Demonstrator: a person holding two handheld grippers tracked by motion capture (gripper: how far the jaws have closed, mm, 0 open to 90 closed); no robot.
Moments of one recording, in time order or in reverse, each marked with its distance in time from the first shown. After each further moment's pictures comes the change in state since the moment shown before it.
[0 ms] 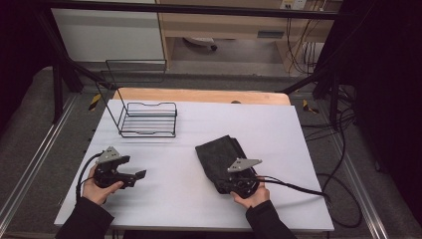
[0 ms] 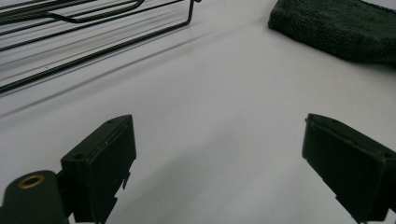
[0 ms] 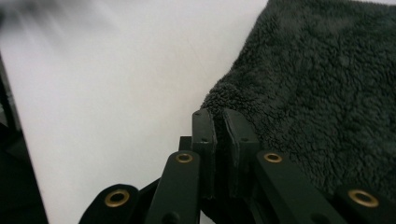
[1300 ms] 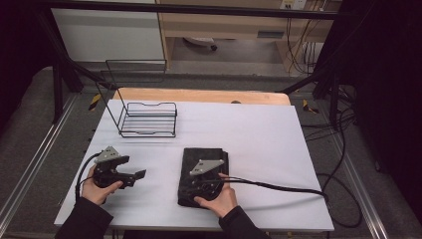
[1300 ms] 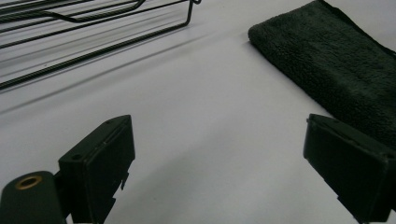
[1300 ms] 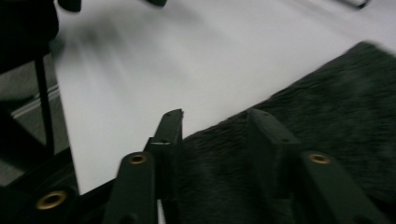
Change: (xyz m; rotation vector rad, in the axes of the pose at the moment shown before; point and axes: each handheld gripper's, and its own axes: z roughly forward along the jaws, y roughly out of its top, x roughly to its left) left arm -0.002 0.003 -0.002 0.003 -0.022 -0.034; right arm 0.054 0.041 0.049 -0.044 0.085 -0.075
